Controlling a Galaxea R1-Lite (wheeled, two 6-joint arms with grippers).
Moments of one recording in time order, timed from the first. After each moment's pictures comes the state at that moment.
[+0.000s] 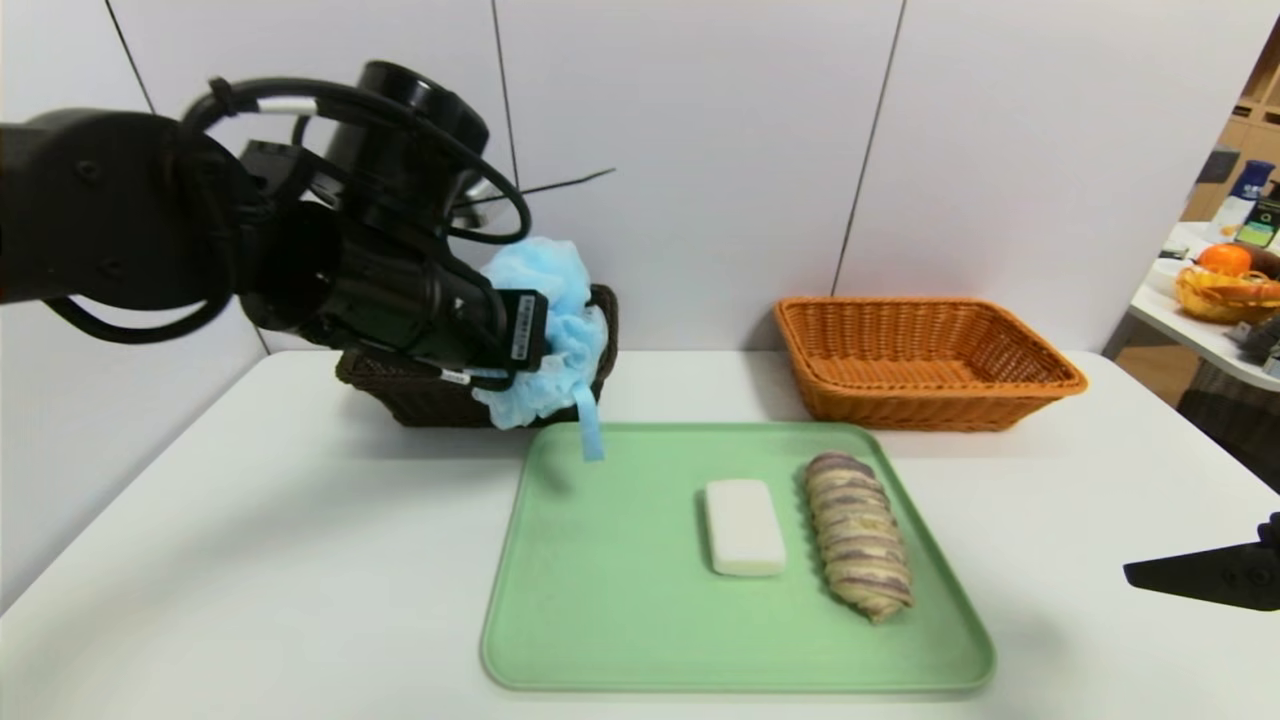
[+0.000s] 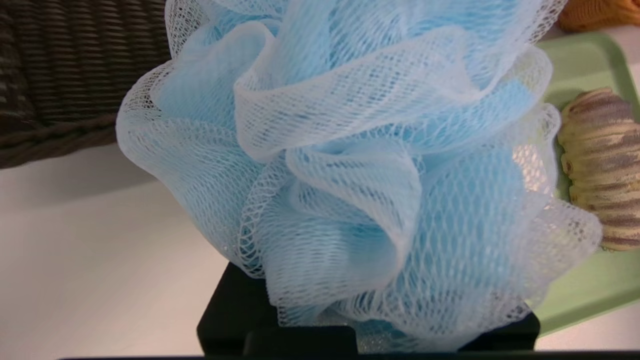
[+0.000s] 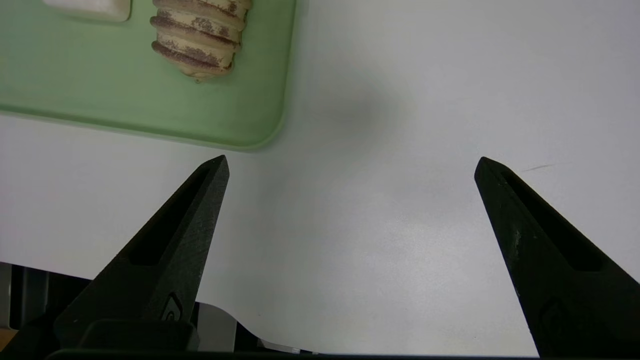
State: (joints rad) left arm -0.57 1.75 -1.56 0.45 0.16 -0.29; right arm 0.09 1.19 -1.03 0.77 0.10 0.00
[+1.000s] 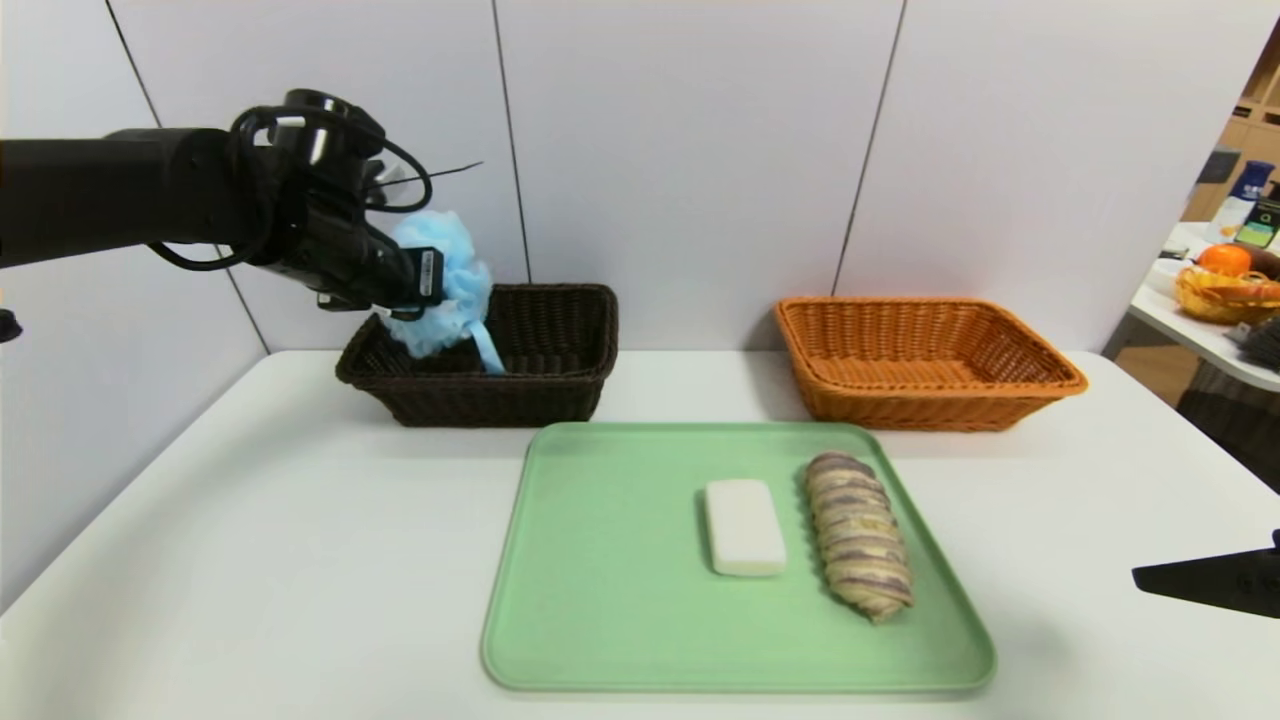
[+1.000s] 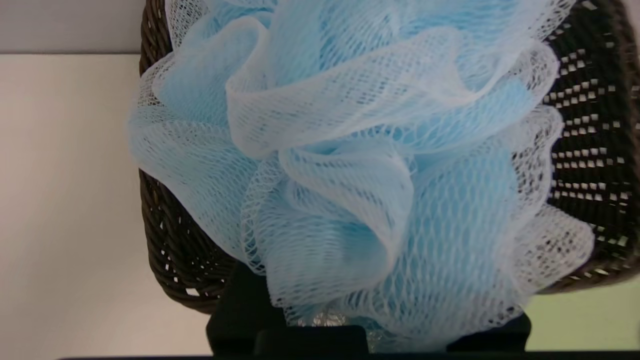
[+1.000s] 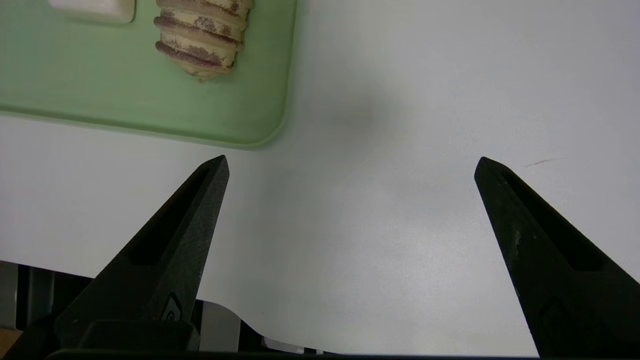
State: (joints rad) left arm -0.19 2.01 -1.86 0.47 0.05 -0.16; right arm 0.09 1.16 -1.02 0.77 0.10 0.01
